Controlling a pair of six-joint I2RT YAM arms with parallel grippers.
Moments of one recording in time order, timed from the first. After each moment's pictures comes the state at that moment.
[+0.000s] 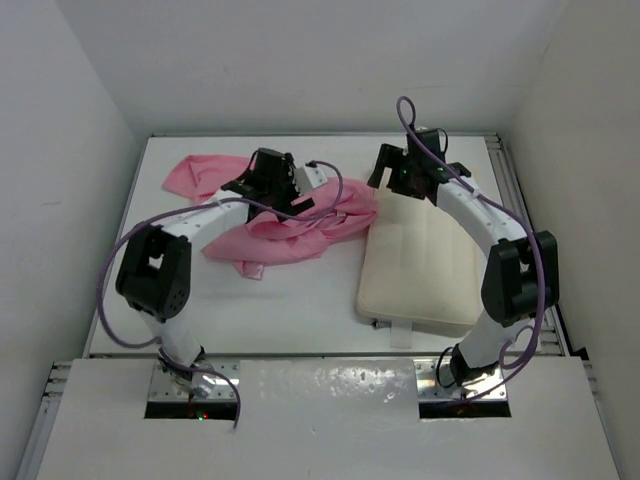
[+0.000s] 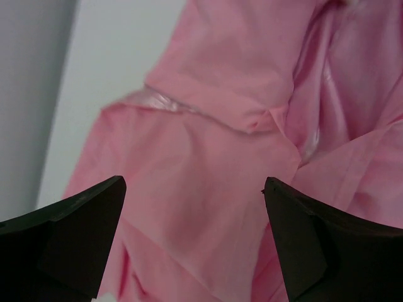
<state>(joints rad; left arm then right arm) -0.42 1.72 1.28 -0.23 0.09 0.85 0.26 1.71 1.34 -0.37 -0.06 0.45</state>
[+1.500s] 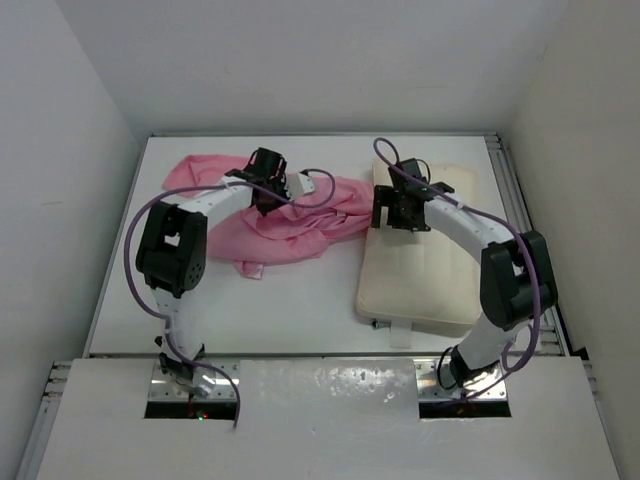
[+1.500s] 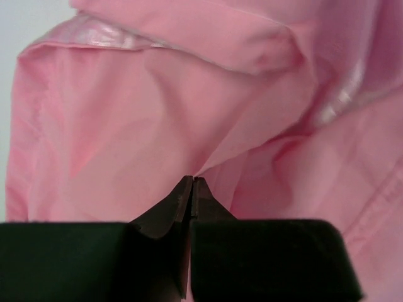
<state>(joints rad) -0.34 1.94 1.41 -0.46 0.04 0.97 0.33 1.69 1.16 -0.52 0.16 0.39</state>
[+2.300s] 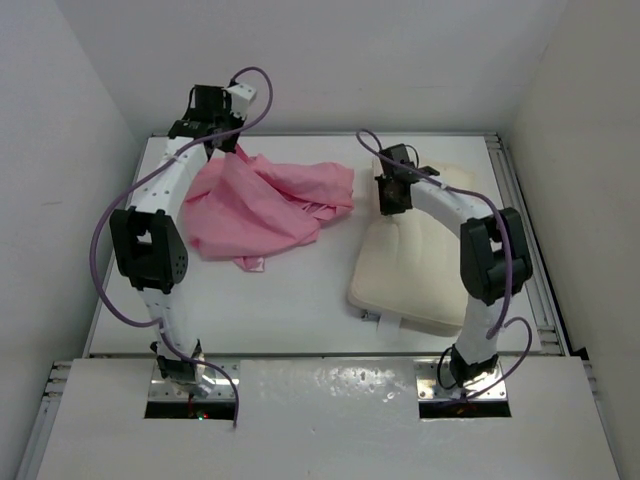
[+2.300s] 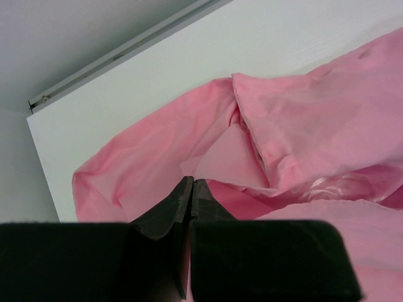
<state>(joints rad) -0.11 1.94 1.86 -0.58 0.01 0.42 0.34 1.93 1.39 -0.51 0.21 0.29</state>
